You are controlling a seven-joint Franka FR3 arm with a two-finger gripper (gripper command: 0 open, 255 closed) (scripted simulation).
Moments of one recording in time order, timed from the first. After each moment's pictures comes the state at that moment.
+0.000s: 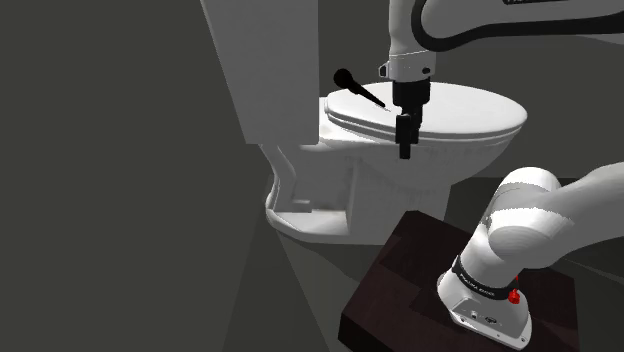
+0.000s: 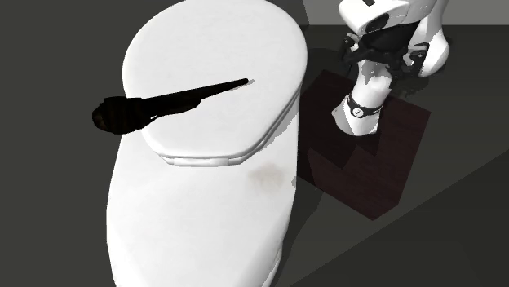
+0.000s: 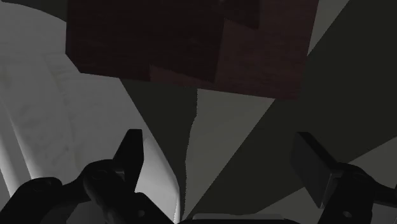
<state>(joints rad) -0.02 -0.78 -0.04 -2.45 0.02 1.44 -0.17</state>
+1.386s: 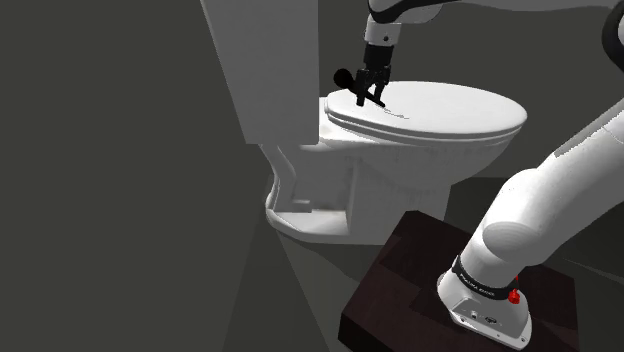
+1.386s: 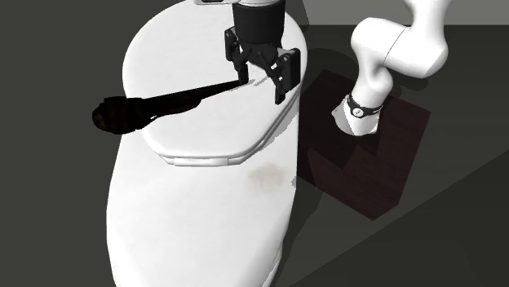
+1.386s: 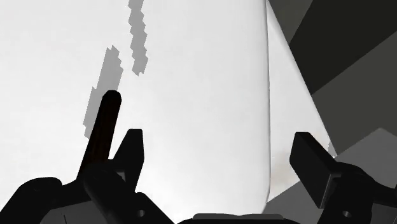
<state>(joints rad) -0.13 -0.28 -0.24 -2.03 0.02 1.76 -0.24</state>
